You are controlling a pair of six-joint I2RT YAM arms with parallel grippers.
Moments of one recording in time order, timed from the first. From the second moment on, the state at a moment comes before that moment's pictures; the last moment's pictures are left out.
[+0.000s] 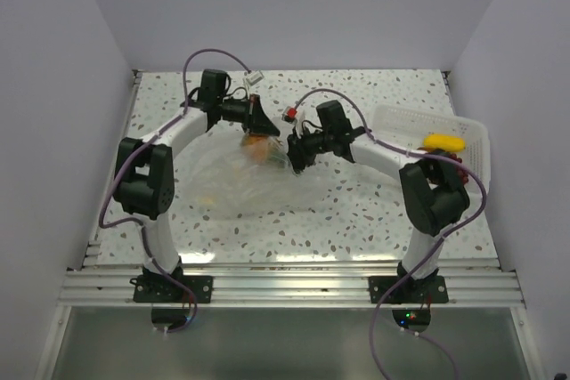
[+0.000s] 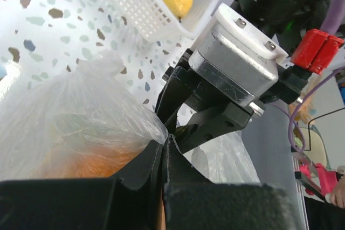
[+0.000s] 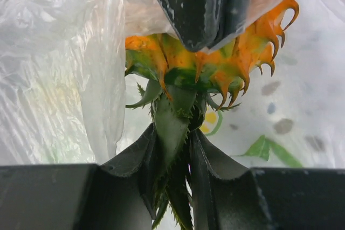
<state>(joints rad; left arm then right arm) -0.24 1.92 1.45 -0.24 1.19 -0.13 0.53 1.83 1.21 -0.11 -0.76 -0.14</state>
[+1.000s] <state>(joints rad) -0.22 2.13 1.35 0.99 1.42 -0.97 0.44 2.16 1.51 -0.20 -0.51 -0.11</state>
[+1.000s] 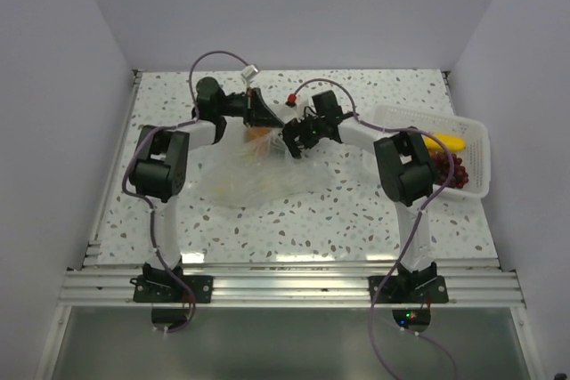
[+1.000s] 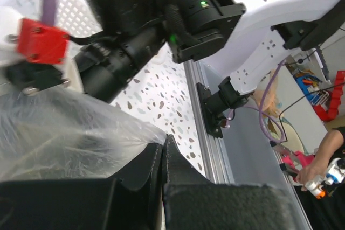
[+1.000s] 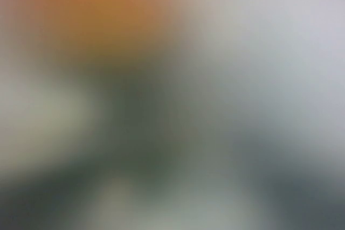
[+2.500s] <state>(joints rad) -0.23 2.06 1.23 1.28 1.50 -1.91 0.43 1.81 1.44 -0.51 -0.72 -0.27</state>
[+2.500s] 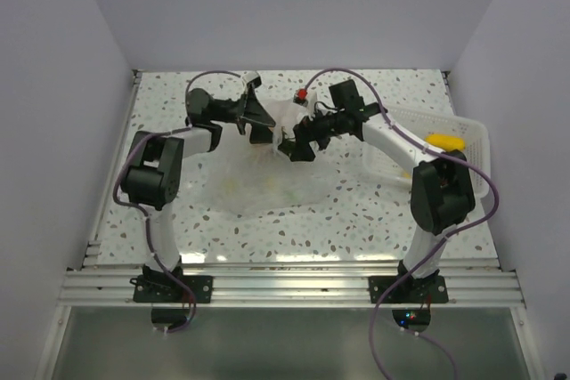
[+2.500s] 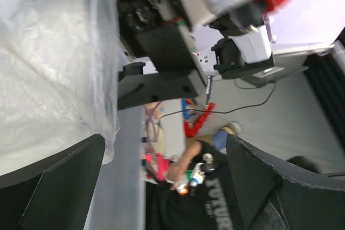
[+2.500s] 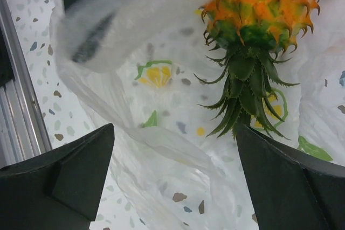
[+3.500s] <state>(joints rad) -0.11 1.34 1.35 -0.34 0.51 -0.28 0.36 1.72 1.27 -0.66 -0.74 -0.43</state>
